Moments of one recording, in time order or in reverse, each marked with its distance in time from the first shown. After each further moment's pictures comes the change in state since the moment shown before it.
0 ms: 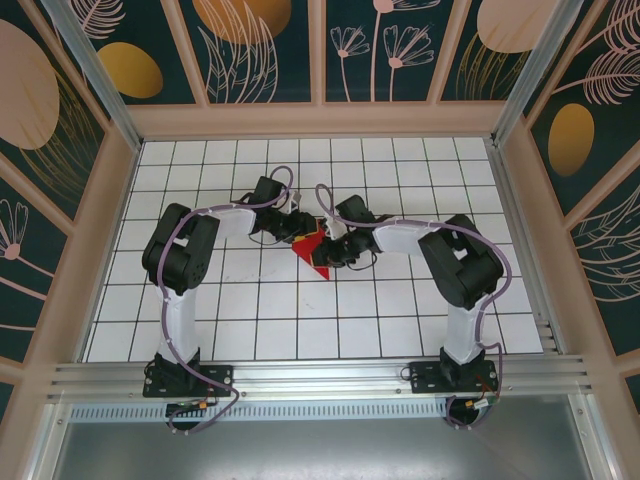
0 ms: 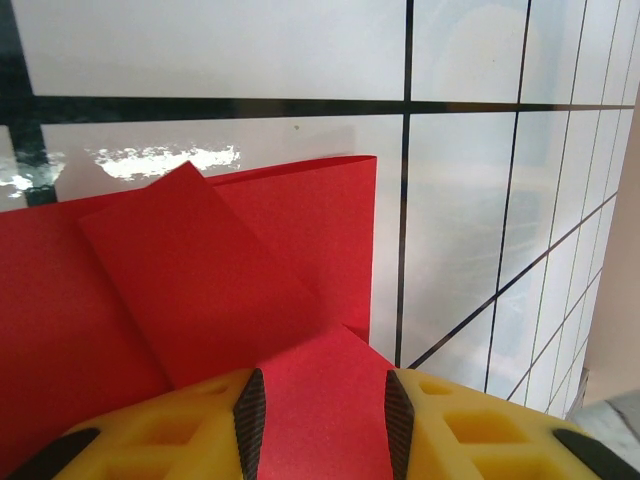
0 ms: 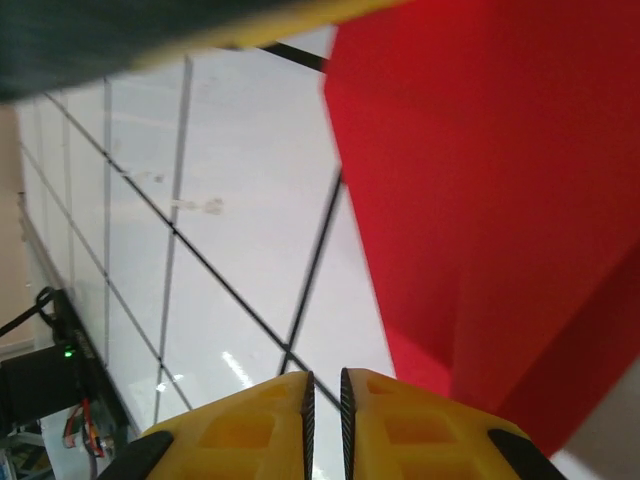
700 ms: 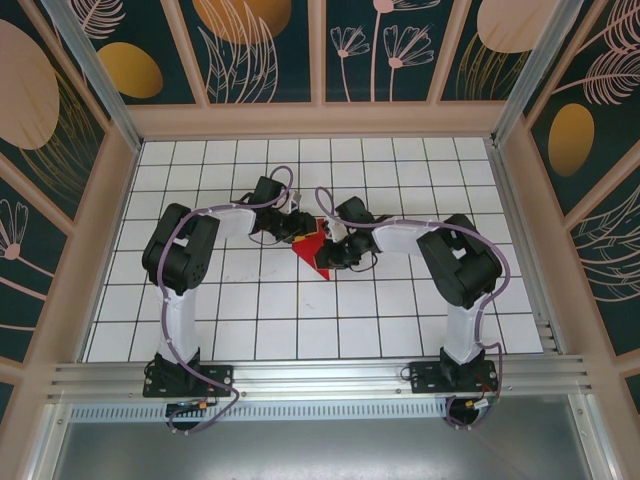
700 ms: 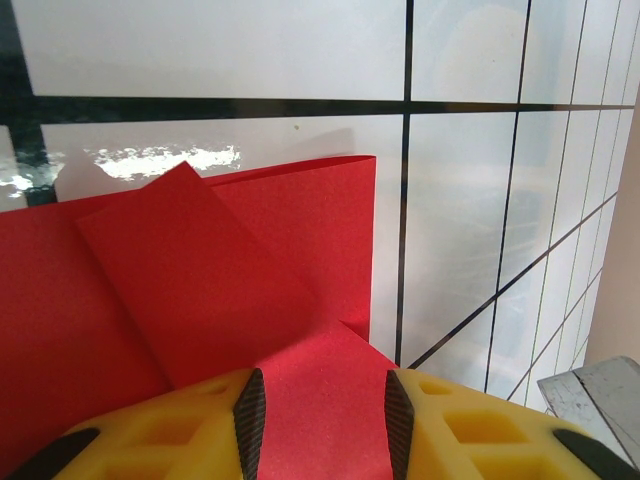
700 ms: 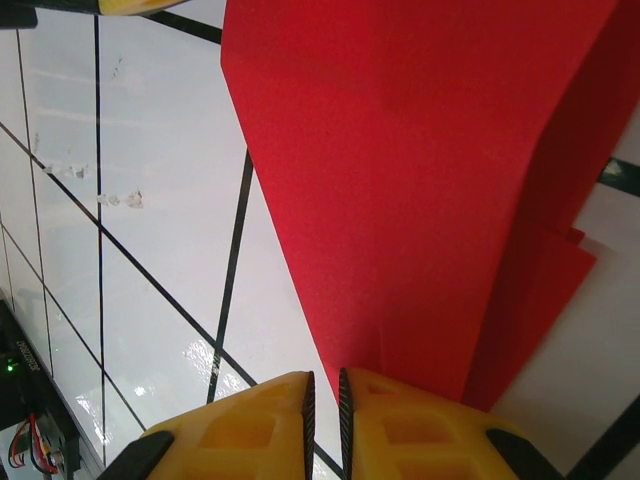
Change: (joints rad) left arm 0.000 0.000 0.000 0.000 0.000 0.000; right arm 0.000 0.007 0.000 -0.038 0.060 -0.023
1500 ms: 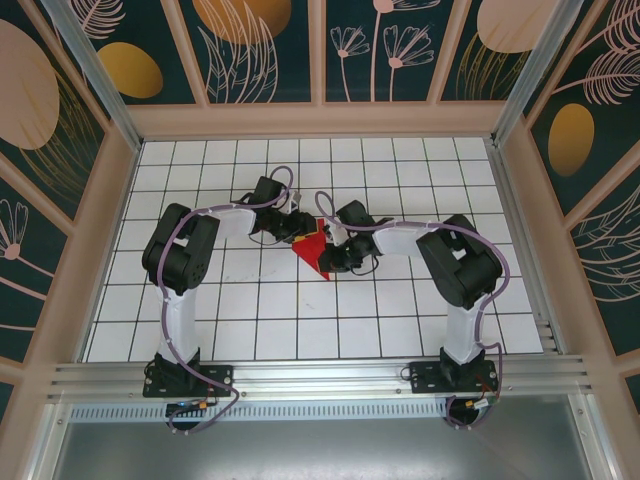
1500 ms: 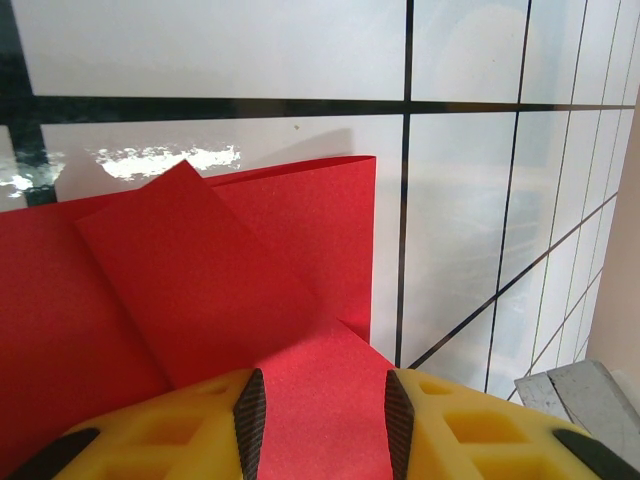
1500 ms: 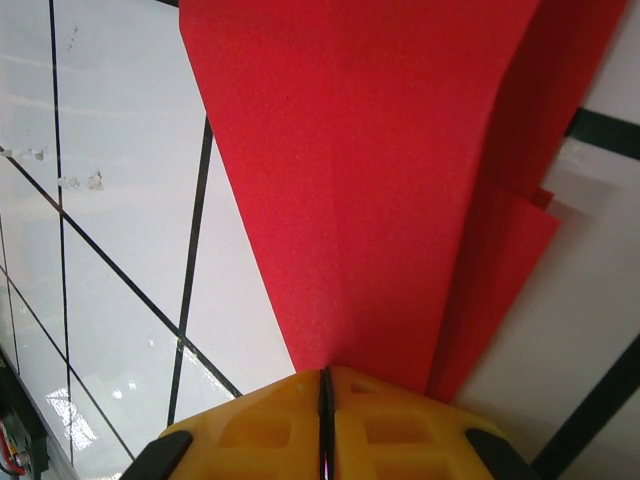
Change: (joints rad) left arm 0.000 0.000 0.000 0.000 -0.001 0.000; right arm 0.005 -0.003 -0.032 0.001 0.031 -0.030
